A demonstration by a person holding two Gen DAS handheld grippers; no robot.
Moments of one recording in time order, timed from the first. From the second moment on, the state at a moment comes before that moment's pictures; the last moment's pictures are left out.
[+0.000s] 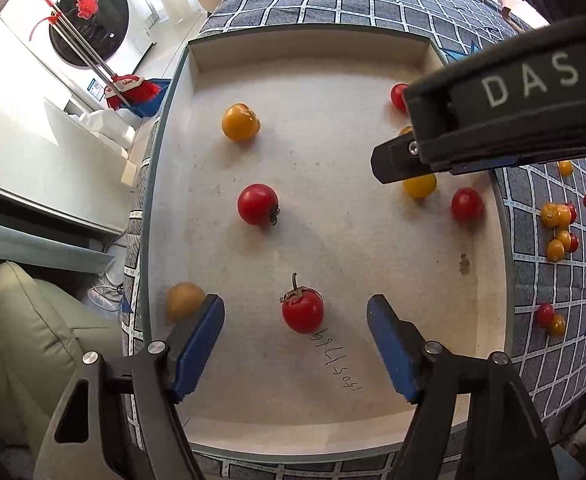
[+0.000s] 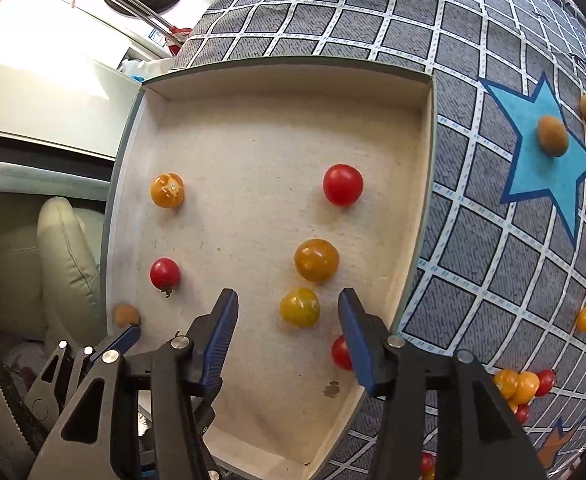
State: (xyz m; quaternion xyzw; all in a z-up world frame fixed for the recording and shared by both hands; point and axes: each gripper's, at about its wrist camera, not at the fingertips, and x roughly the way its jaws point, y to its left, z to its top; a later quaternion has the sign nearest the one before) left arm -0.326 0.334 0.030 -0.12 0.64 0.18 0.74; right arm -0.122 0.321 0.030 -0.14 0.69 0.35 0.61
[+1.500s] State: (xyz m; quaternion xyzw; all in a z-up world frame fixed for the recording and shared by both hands) left arm -0.084 0.254 0.059 -0.06 0.63 0.09 0.77; right arm 0.036 0.072 0.042 0.08 0.70 0.14 0.70
